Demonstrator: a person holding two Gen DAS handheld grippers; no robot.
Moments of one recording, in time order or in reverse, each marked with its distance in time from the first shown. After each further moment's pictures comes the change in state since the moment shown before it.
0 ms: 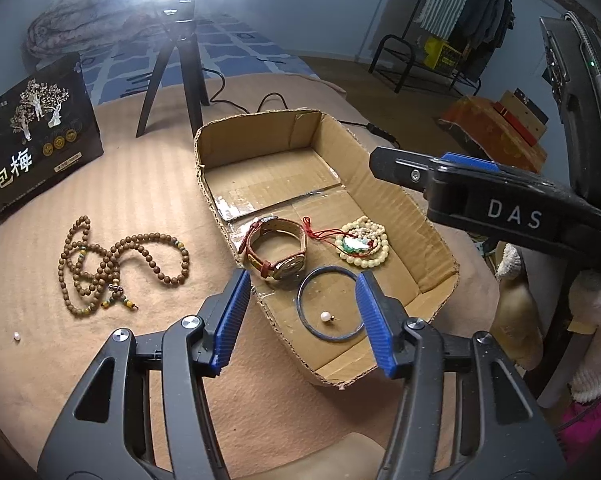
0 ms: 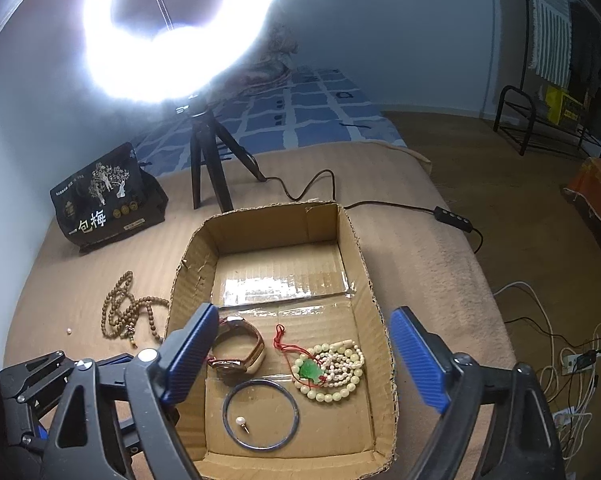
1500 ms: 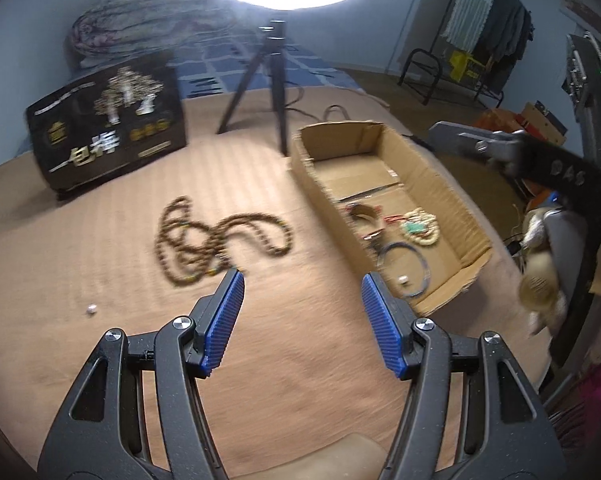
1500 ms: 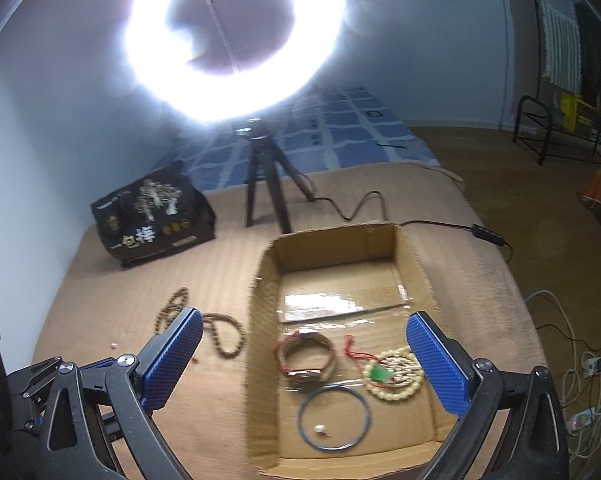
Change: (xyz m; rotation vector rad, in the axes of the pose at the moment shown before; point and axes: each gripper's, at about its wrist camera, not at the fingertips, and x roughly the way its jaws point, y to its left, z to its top) left arm -0.070 0.075 -0.031 -0.034 -0.037 0.100; right arm -0.025 0.056 0.003 0.004 -0.070 0.117
